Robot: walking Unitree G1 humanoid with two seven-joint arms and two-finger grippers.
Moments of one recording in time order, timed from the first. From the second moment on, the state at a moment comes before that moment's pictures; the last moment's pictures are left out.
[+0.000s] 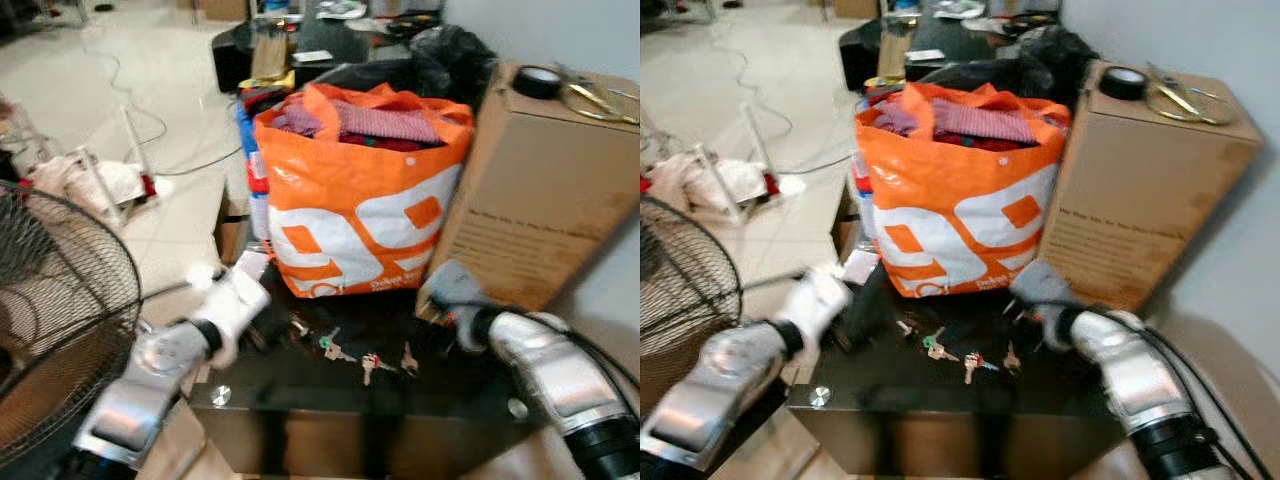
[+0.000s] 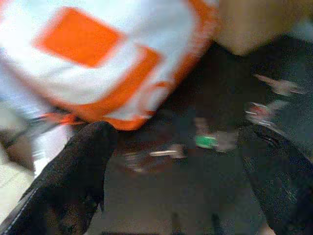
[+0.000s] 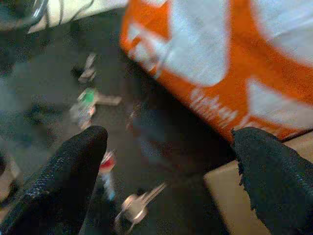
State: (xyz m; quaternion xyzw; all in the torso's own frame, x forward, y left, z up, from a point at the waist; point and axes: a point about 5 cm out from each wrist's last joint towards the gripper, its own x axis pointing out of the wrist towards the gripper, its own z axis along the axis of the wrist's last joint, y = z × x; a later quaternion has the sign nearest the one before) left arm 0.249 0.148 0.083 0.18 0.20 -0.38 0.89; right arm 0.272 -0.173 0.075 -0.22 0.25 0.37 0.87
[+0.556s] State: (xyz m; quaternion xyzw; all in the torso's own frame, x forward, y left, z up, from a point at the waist) left arm 0.223 0.126 0.064 0.17 0.23 -0.52 0.80; right arm 0.265 -0.145 0.017 -0.26 0.34 0.36 0.83
